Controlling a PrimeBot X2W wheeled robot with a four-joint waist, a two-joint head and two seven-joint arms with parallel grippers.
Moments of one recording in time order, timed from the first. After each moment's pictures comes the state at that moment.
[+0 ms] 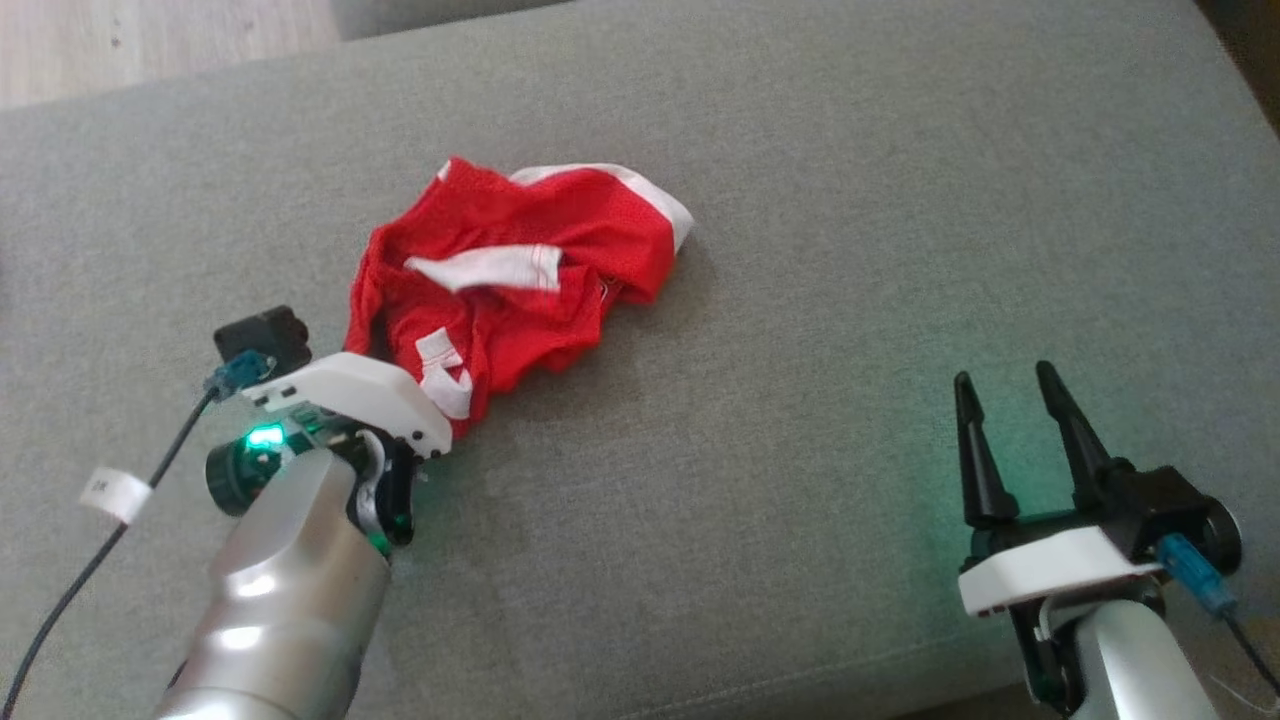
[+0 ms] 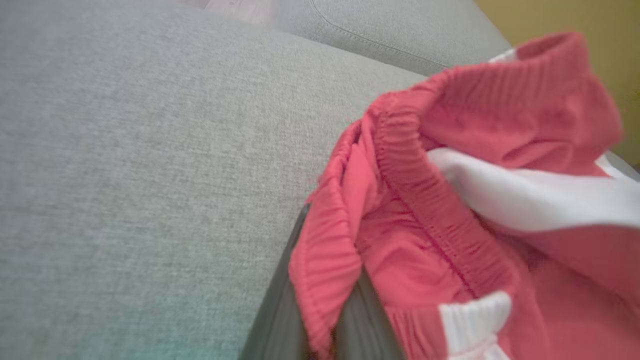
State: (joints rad) left arm -0.68 0.09 -0.42 0.96 -0.78 0.05 -0.06; right arm -0.08 -0.04 0.03 0.26 0.05 0.13 -0.25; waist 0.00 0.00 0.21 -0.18
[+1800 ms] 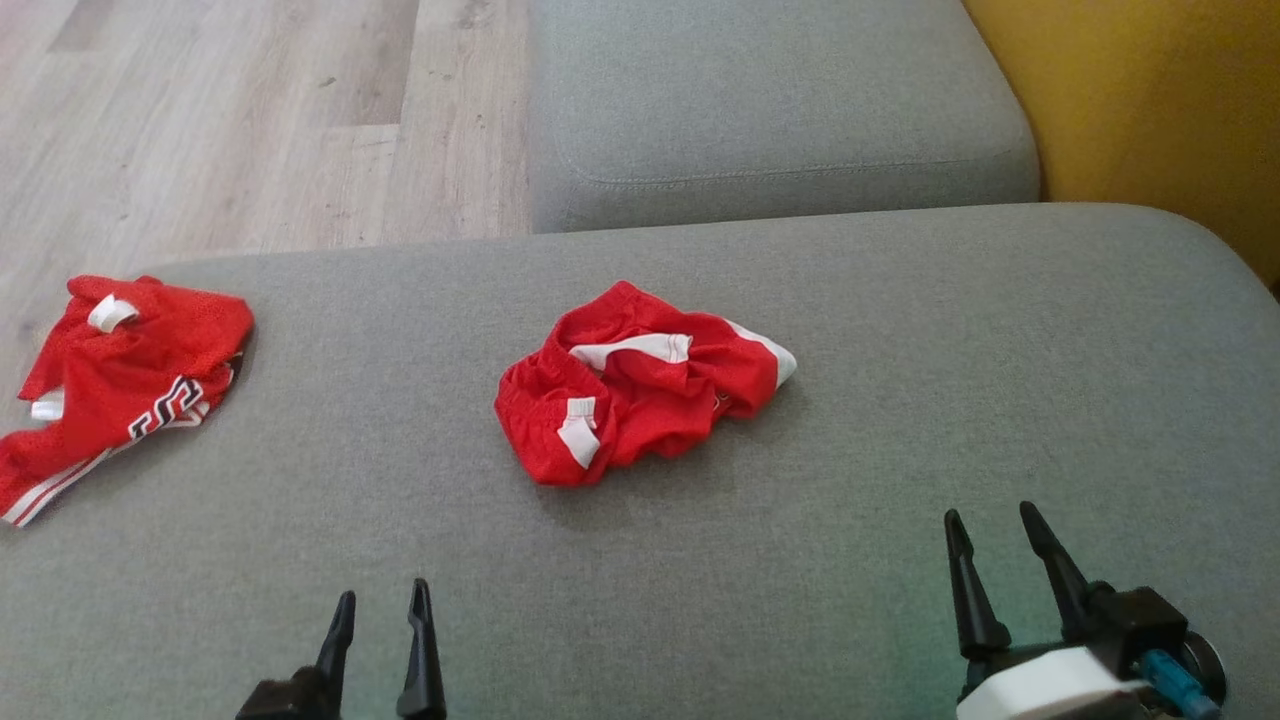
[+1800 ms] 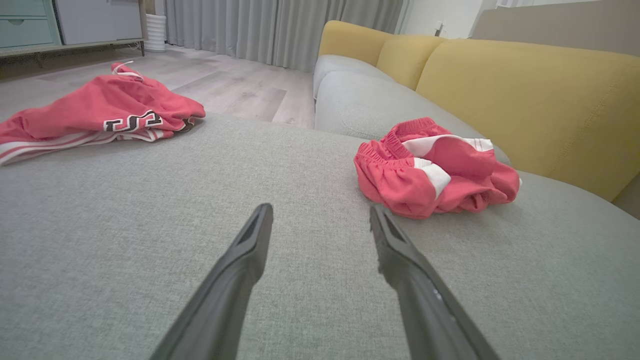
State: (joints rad) left arm 0.10 0.16 -0.35 0.31 -0.50 0.12 -0.25; right arm 0.10 -0.04 0.05 0.29 0.09 0.13 -0.25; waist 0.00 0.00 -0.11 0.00
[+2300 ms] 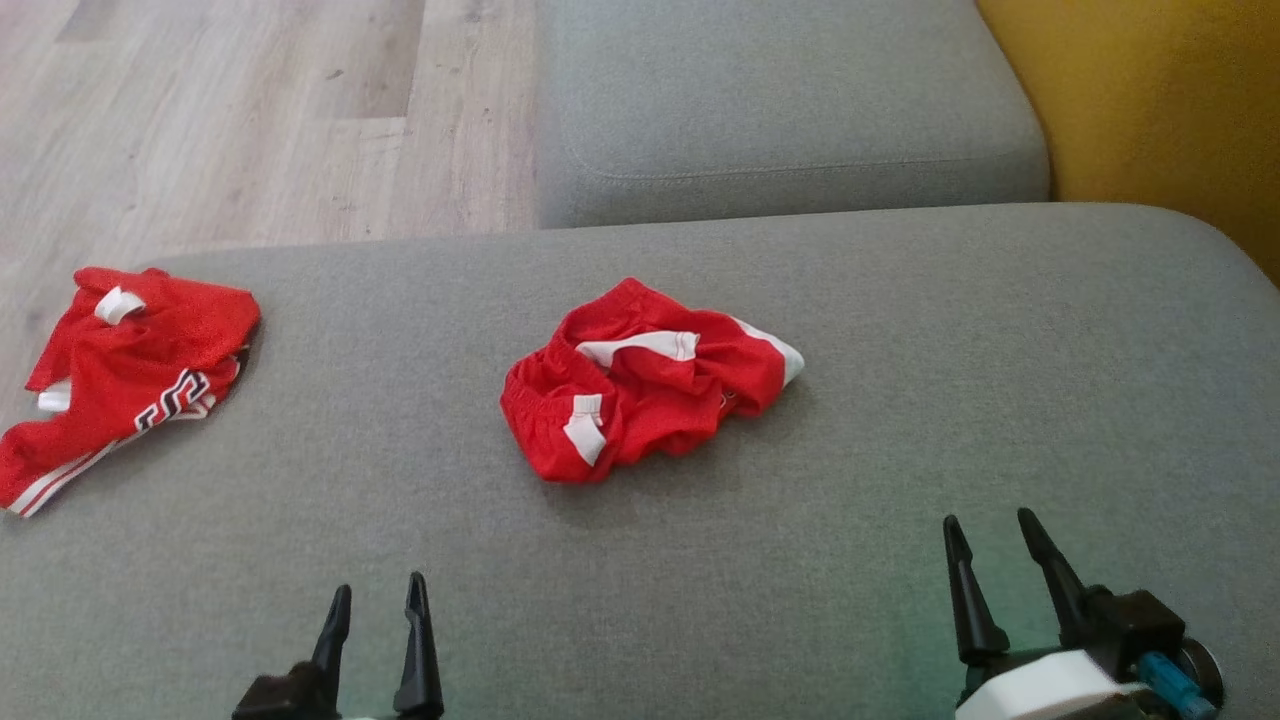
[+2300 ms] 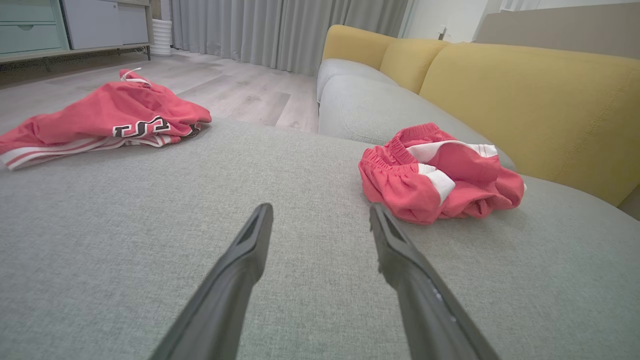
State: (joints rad) left arm 0.10 0.17 -0.35 0.28 -0.50 0.14 -0.25; right arm 0.10 -0.04 0.05 0.31 0.10 0.13 -0.25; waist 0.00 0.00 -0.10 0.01
